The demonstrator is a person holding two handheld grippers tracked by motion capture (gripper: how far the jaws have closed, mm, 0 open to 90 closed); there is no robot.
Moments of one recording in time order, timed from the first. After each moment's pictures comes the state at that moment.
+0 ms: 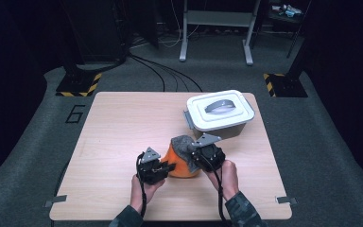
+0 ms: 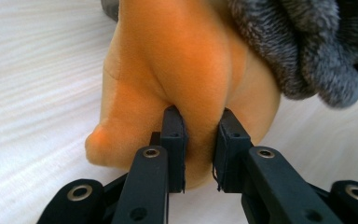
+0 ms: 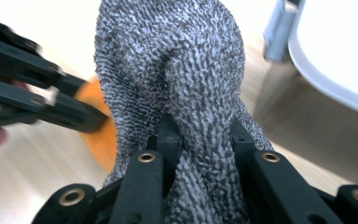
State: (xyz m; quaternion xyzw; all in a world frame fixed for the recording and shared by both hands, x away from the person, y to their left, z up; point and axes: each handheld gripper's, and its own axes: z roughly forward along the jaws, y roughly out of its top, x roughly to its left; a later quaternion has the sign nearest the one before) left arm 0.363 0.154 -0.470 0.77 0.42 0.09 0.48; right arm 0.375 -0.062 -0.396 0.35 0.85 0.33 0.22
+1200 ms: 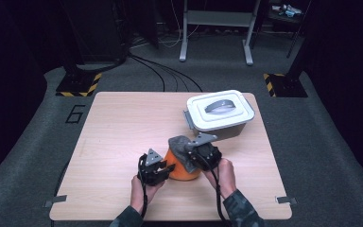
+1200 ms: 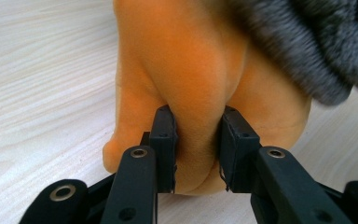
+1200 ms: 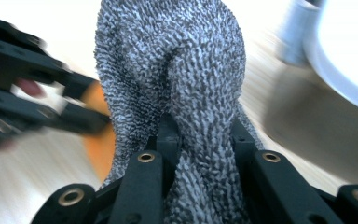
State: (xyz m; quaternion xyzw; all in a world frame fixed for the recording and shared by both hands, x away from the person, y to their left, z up) left arm 0.364 0.149 -0.477 0.78 0.41 0.15 0.44; right arm 0.385 -0.053 -0.403 0.34 0.86 0.33 0.21
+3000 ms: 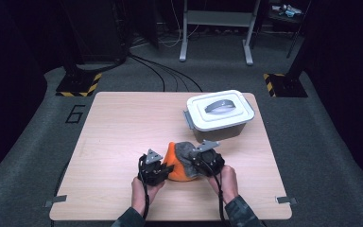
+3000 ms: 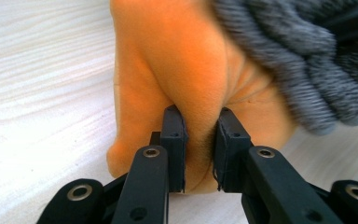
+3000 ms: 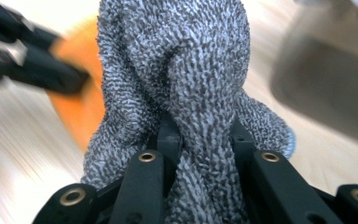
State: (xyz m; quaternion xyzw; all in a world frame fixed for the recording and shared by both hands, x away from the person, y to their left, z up) left arm 0.364 0.148 -0.480 0.77 0.45 0.12 0.43; right arm 0.381 -0.073 -0.438 0.37 0.85 0.31 0.19
